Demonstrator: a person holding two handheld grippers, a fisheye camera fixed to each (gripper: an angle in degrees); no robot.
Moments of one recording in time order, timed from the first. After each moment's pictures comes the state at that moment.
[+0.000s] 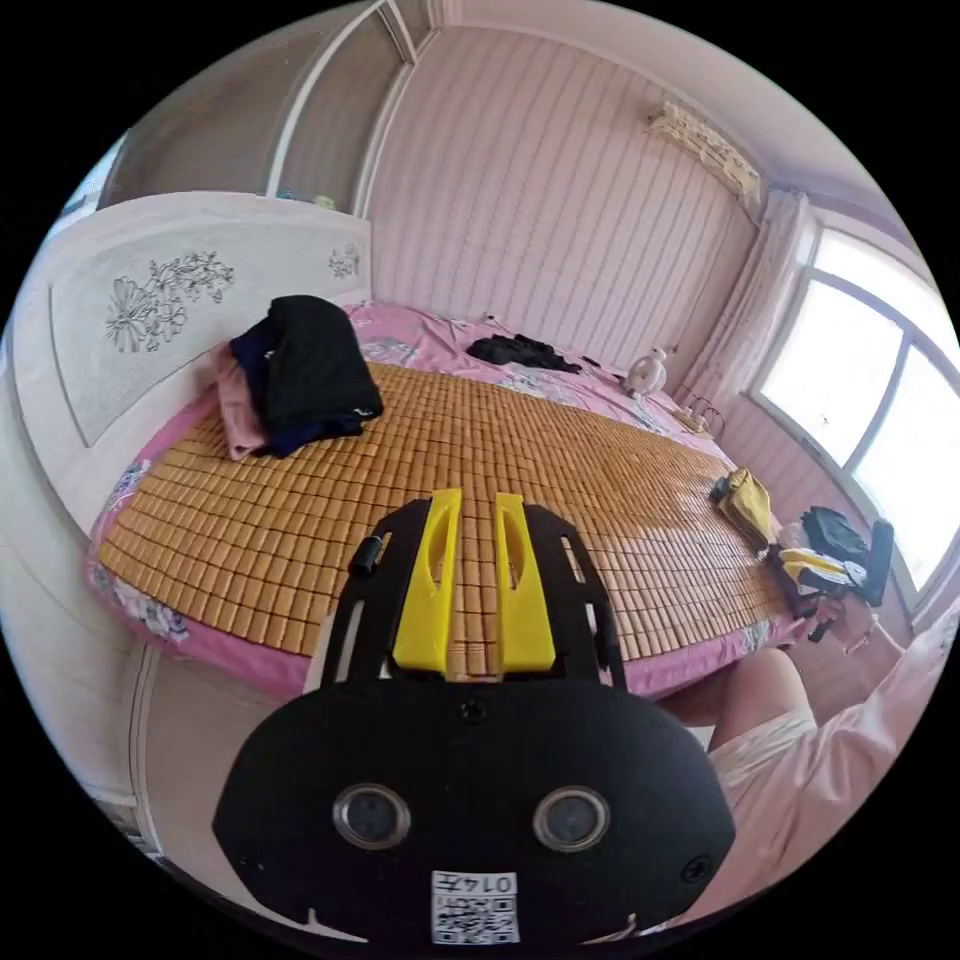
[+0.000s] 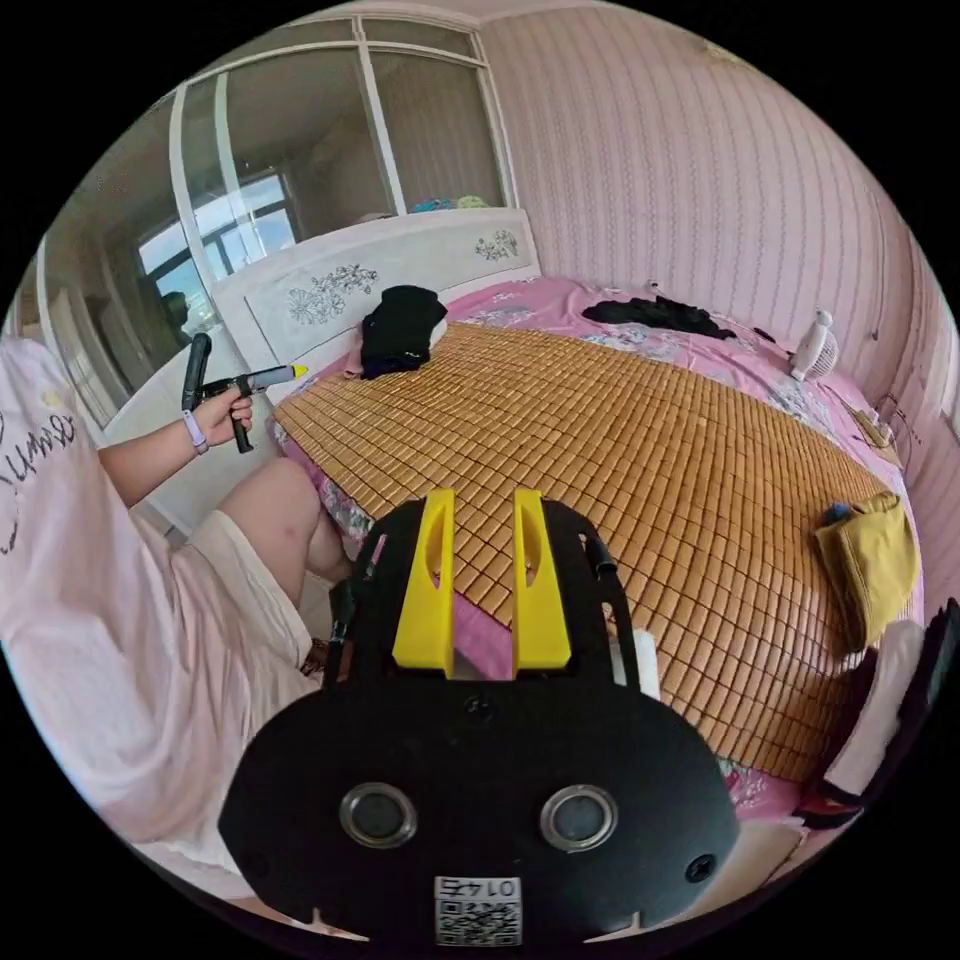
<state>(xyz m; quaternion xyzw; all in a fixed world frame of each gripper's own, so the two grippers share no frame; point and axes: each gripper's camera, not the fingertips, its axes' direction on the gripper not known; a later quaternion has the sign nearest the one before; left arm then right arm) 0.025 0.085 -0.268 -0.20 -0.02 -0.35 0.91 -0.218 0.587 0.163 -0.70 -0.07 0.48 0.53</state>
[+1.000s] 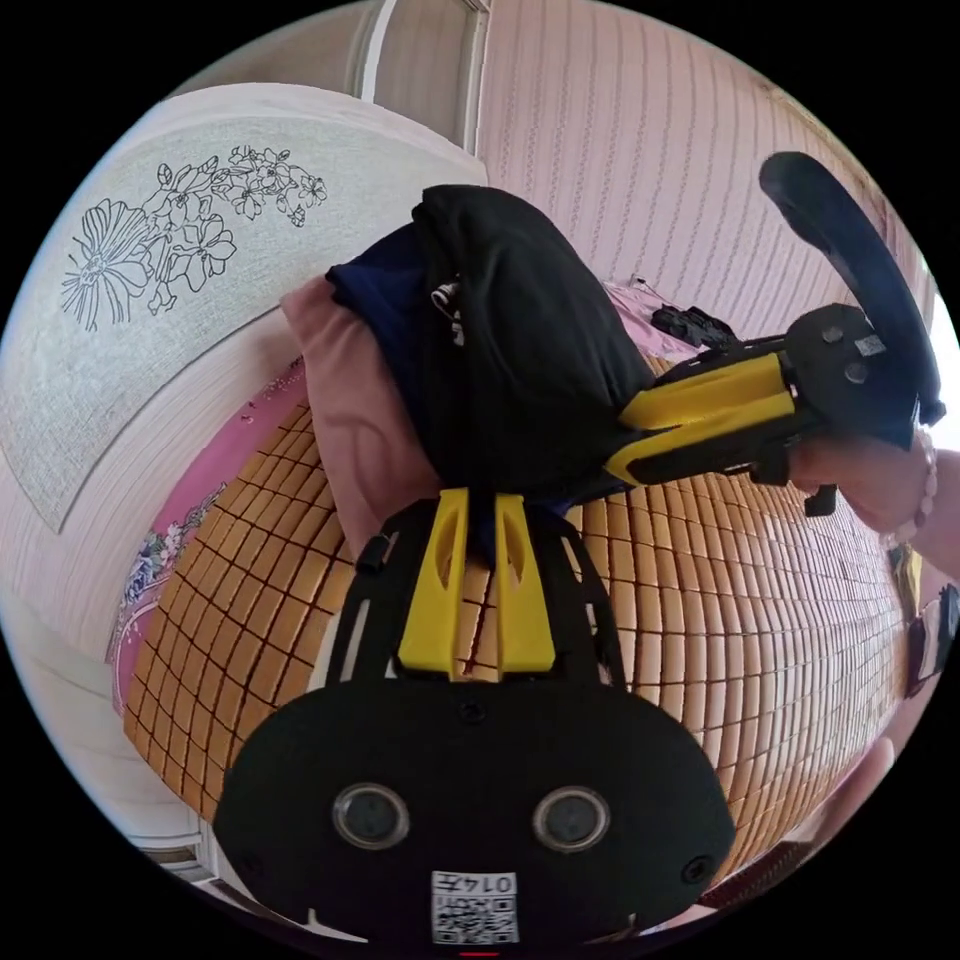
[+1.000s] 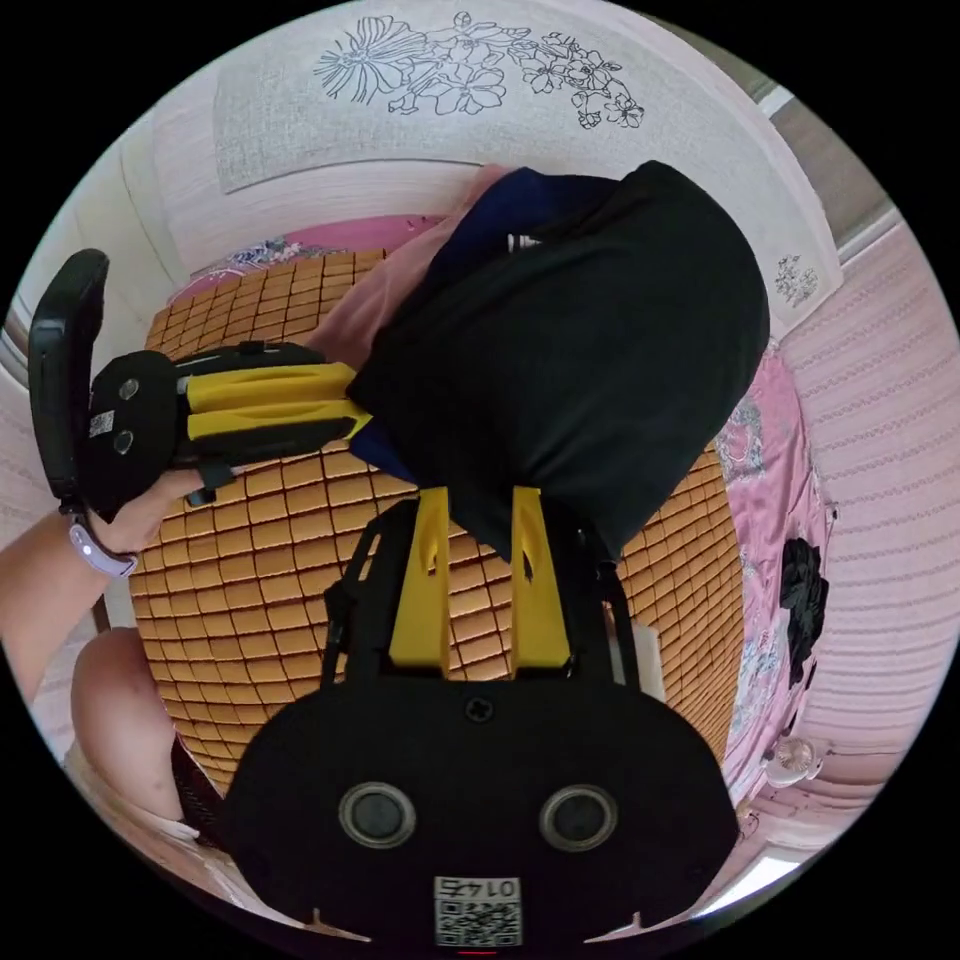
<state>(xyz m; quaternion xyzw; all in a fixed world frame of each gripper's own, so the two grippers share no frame) -0.232 0.305 -0.171 -0.31 -0.13 -0.35 0.87 -0.568 0.981 0.672 -0.77 -0.34 0.21 0.49</state>
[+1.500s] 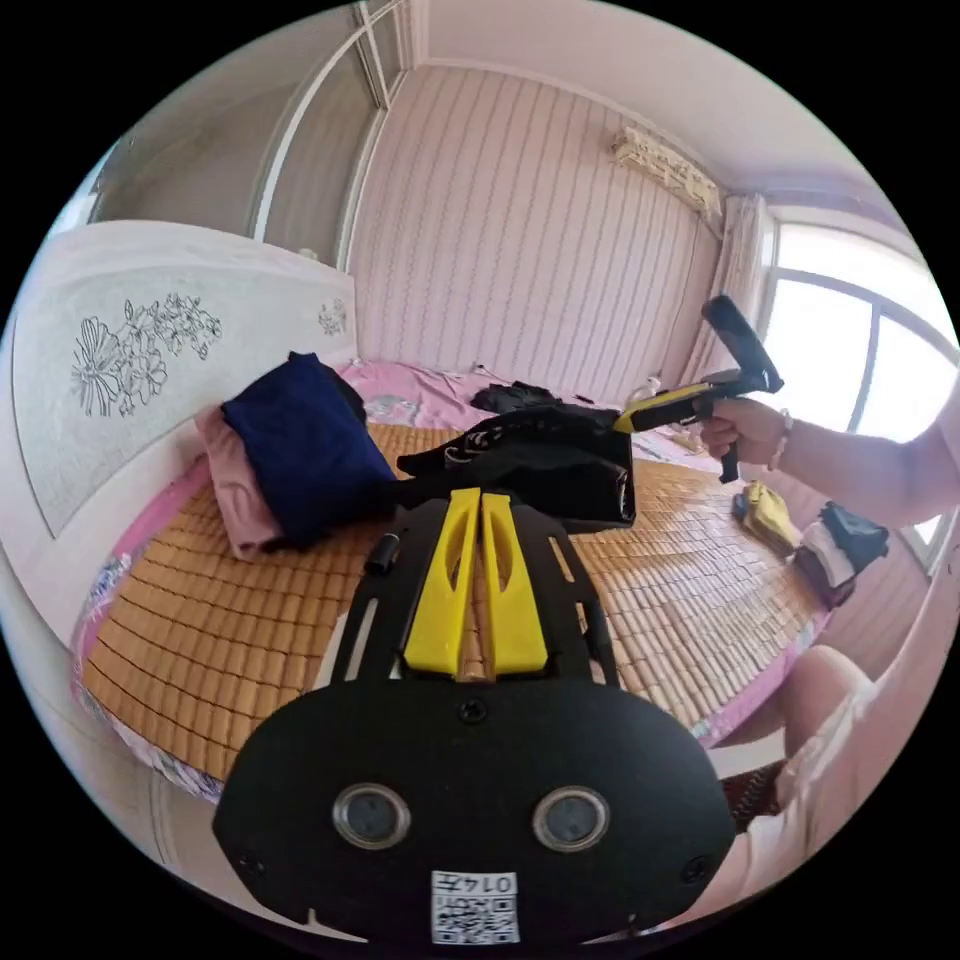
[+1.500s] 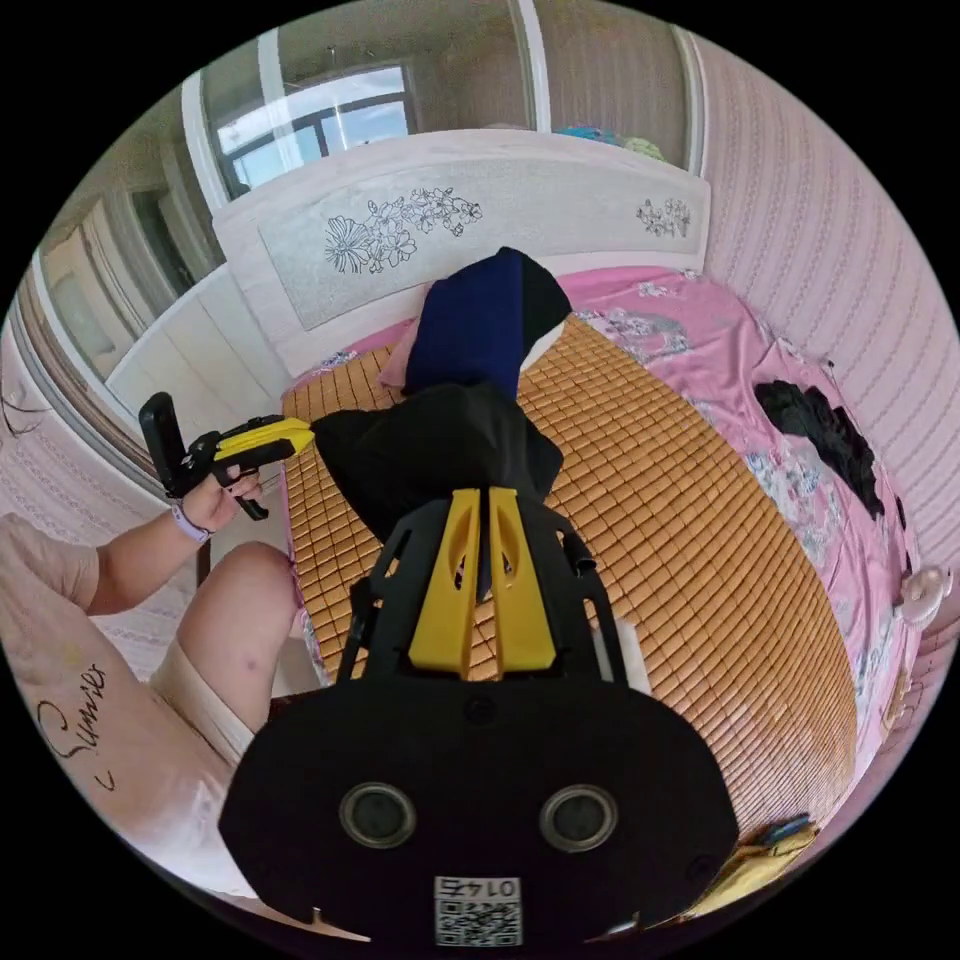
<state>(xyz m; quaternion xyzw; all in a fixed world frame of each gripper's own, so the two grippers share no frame) -0.094 0.194 -0.309 -0.12 0.00 -0.31 0.94 -0.334 0.850 0.454 -0.73 -0.23 0.43 0.48</state>
